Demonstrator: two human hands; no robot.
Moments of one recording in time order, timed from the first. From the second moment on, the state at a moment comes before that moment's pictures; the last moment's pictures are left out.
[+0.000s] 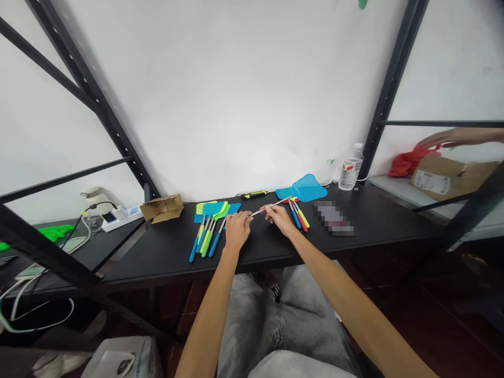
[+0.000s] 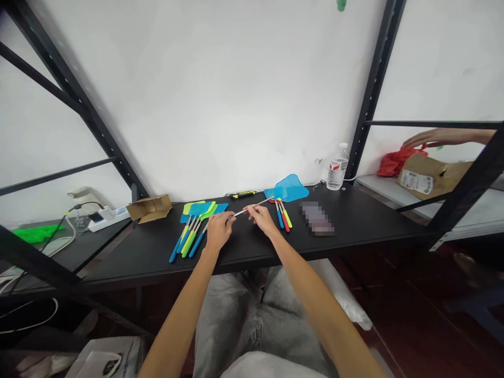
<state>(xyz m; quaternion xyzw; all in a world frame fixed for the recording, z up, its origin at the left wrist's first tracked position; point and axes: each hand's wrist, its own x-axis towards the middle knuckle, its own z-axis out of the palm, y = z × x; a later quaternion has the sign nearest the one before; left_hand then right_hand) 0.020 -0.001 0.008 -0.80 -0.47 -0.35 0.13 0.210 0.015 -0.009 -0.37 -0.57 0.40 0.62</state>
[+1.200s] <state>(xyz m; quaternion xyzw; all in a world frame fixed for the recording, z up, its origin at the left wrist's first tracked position) 0.024 -0.005 0.009 -0.82 -0.45 -0.31 0.16 0.210 0.014 -0.008 -0.35 -0.58 0.41 0.61</state>
